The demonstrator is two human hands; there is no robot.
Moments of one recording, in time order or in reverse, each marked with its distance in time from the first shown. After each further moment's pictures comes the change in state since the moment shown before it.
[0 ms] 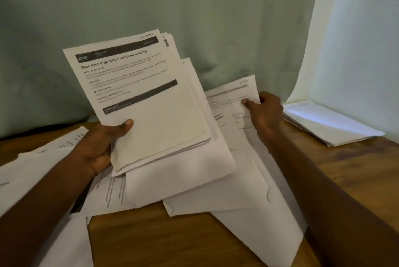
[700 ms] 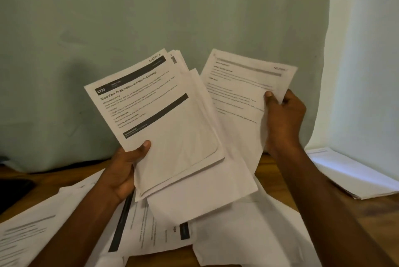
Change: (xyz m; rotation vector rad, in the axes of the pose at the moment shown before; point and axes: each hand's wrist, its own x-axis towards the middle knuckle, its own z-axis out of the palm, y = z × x) left_hand -0.003 0.049 -0.002 -0.177 -0.050 0.135; right_hand -0.022 -0.149 -0.012 0.678 0.130 -0.205
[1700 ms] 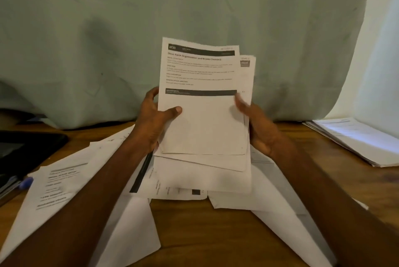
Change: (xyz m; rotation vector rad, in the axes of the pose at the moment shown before) left_hand -0.011 0.003 0.026 0.522 0.154 0.157; right_hand -0.085 0.051 0.000 0.229 -0.750 0.677
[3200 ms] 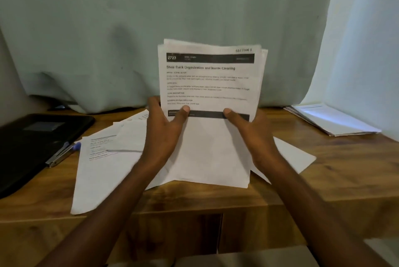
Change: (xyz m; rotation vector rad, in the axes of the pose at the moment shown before) left_hand -0.174 0.068 -0.009 0.222 0.096 0.192; right_hand -0.175 -0.017 0.075 -0.372 0.358 -0.254
